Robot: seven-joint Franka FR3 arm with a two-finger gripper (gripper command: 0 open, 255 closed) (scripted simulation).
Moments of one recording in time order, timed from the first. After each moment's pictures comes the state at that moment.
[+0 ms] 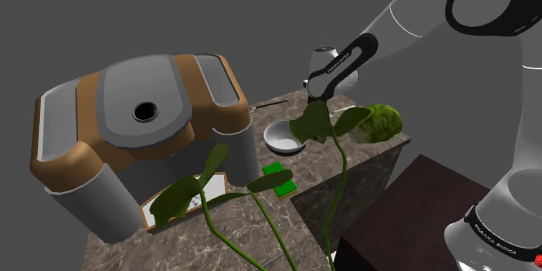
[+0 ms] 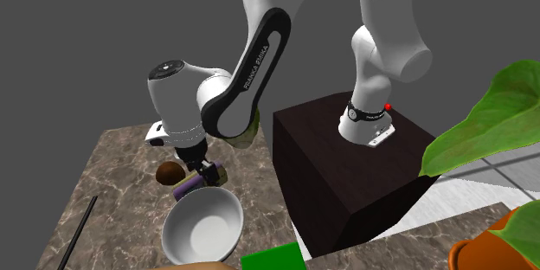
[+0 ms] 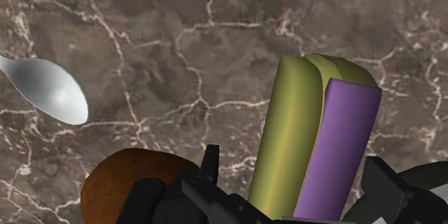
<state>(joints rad) -0.12 0.45 0.10 -2.05 0.00 2.52 -0.47</state>
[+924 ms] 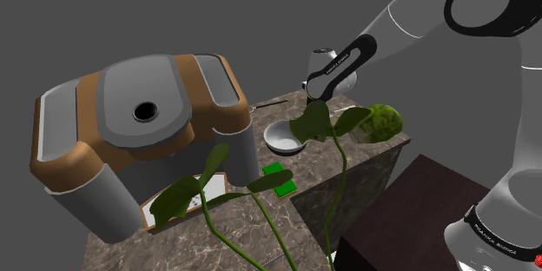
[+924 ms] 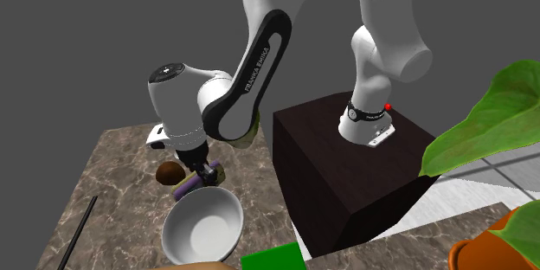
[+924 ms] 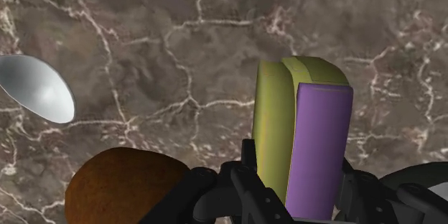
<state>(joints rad) -0.11 0.45 0.10 -2.05 0.01 2.51 -0.47</state>
